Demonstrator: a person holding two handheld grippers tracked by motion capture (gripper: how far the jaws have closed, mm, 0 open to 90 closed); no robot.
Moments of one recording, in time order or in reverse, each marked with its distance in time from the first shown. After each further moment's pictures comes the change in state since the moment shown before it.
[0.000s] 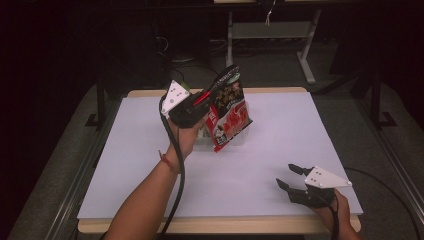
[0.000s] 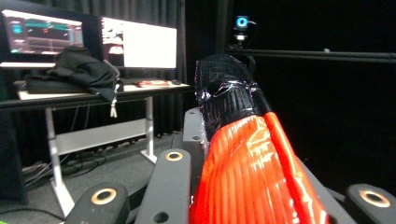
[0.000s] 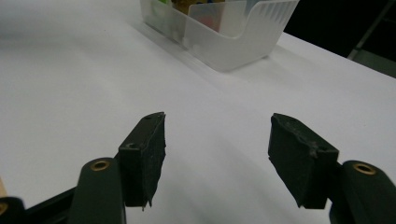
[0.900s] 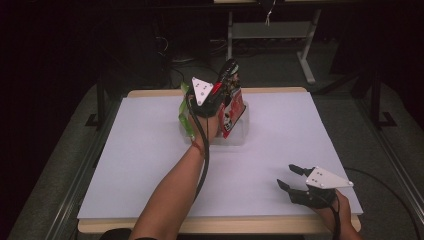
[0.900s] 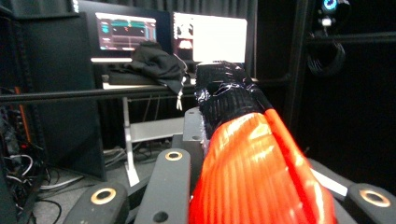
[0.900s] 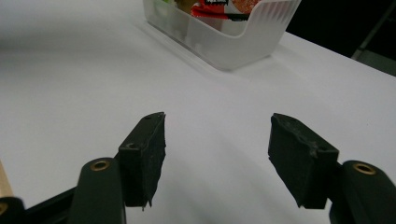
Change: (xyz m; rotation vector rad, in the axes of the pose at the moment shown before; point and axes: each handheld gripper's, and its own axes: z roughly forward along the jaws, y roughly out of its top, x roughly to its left) left arm -0.001 -0.042 0.069 -0.012 0.314 0.056; right arm -0.002 -0.002 -0.002 -0.005 0.009 -0.007
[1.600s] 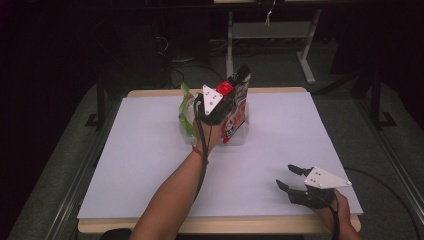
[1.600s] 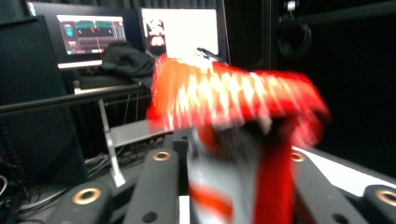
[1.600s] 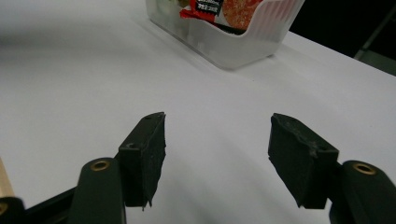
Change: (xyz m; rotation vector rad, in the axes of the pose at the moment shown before) left arm -0.013 -0.022 -0.001 0.052 -0.149 0.078; right arm 0.002 0.001 0.001 0.012 0.004 -0.010
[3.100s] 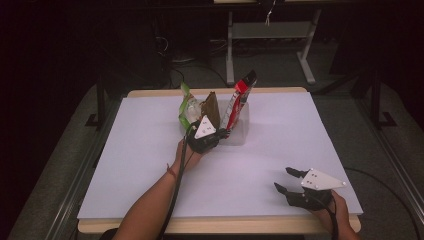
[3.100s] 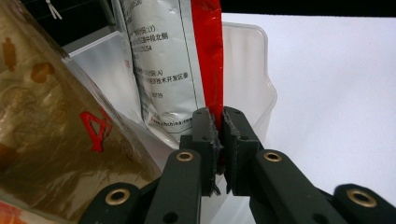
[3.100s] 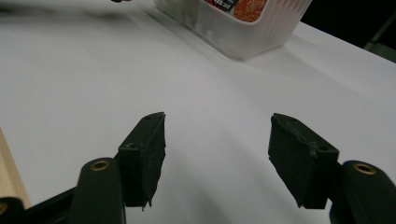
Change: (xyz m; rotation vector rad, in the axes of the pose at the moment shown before) left arm 0.019 -0.074 -0.042 0.357 -0.350 0.169; right arm 0.005 -0.002 0.004 0.038 0.015 -0.007
